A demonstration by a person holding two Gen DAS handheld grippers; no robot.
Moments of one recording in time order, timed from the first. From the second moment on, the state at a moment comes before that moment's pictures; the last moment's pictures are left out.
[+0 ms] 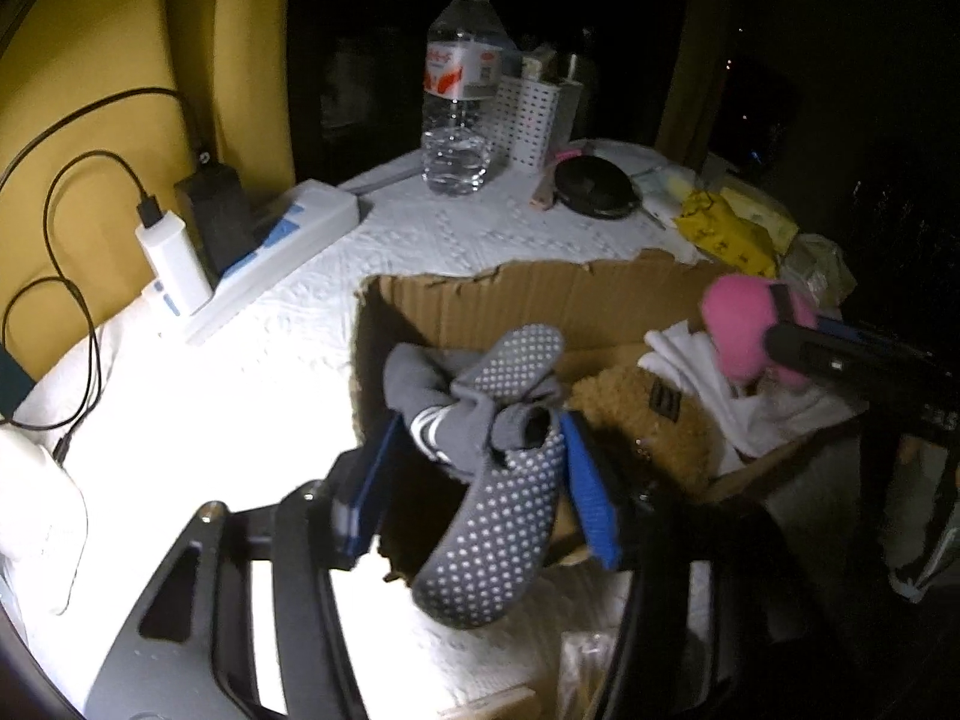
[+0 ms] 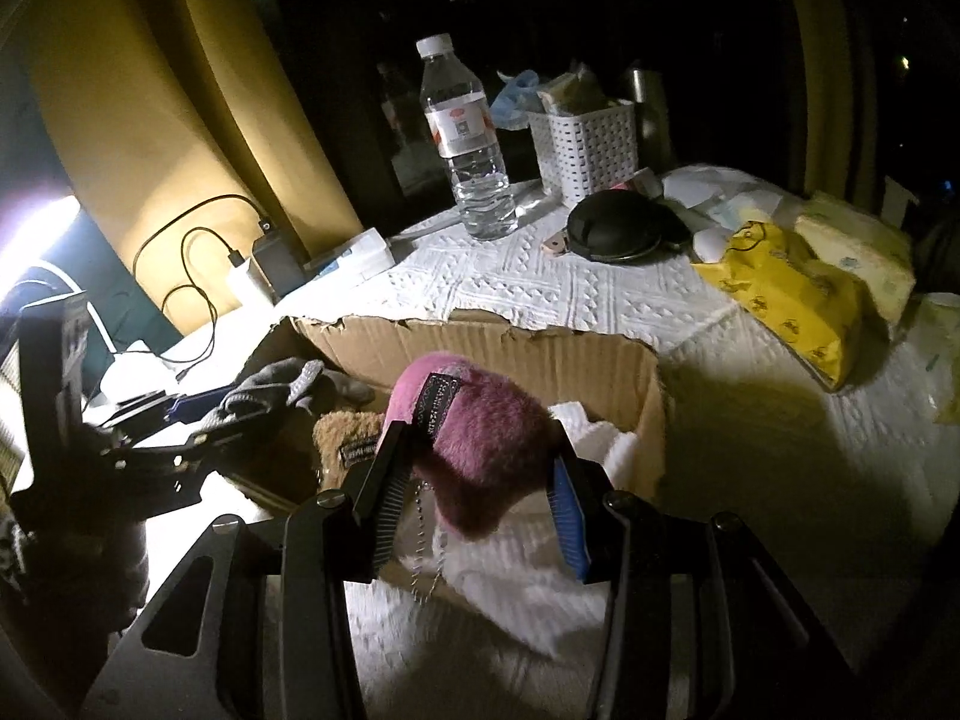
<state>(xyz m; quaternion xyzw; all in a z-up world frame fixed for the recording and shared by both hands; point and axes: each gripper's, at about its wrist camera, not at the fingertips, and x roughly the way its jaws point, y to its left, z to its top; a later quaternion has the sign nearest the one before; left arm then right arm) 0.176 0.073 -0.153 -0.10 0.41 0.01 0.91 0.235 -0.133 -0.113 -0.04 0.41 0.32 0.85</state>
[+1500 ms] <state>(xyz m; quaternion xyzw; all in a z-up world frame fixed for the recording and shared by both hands) 0.113 0.052 -0.100 -0.07 0.37 0.00 0.93 0.172 -0.123 -0.087 -0.03 0.40 0.32 0.86</state>
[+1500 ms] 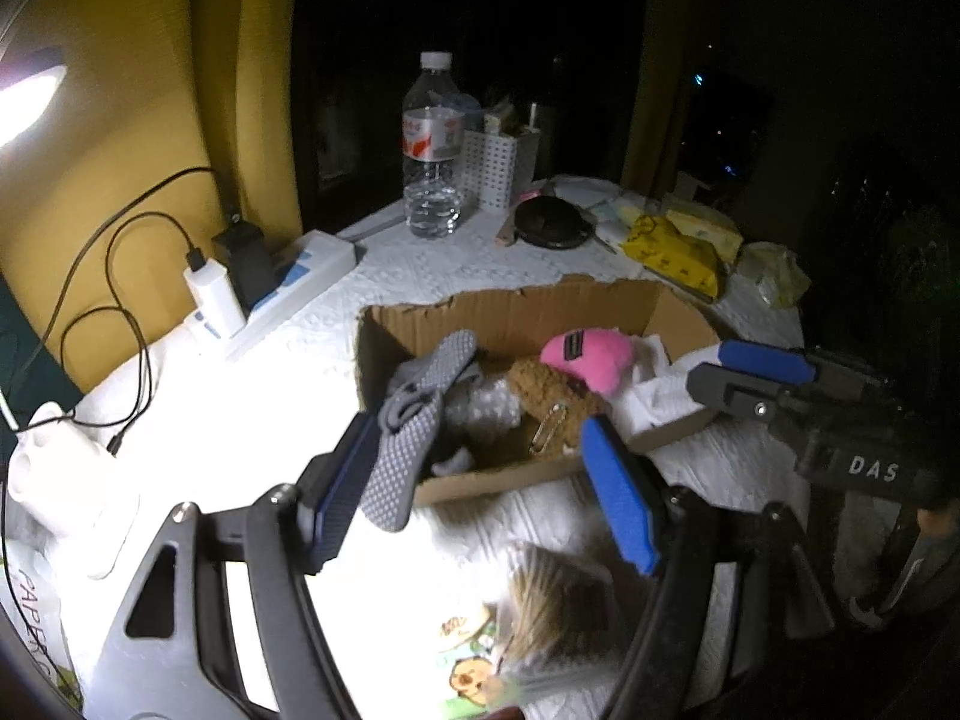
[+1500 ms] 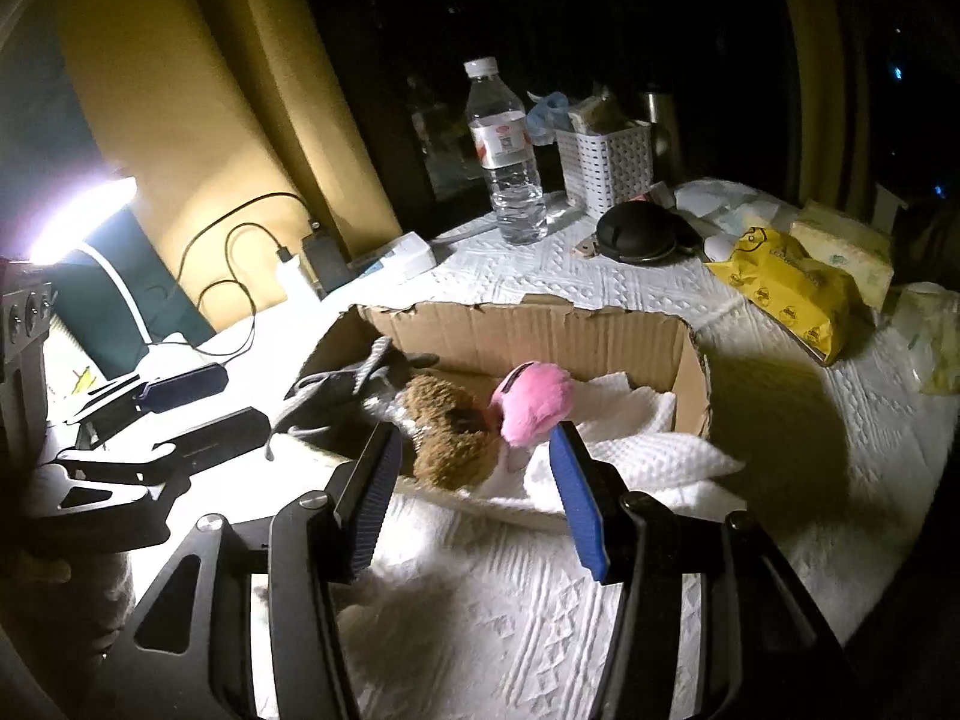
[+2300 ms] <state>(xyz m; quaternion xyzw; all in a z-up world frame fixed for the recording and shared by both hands) 0.047 0.091 -0.130 -0.12 0.39 0.06 0.91 0.116 -0.088 -0.113 -0.06 0.43 0.35 0.83</state>
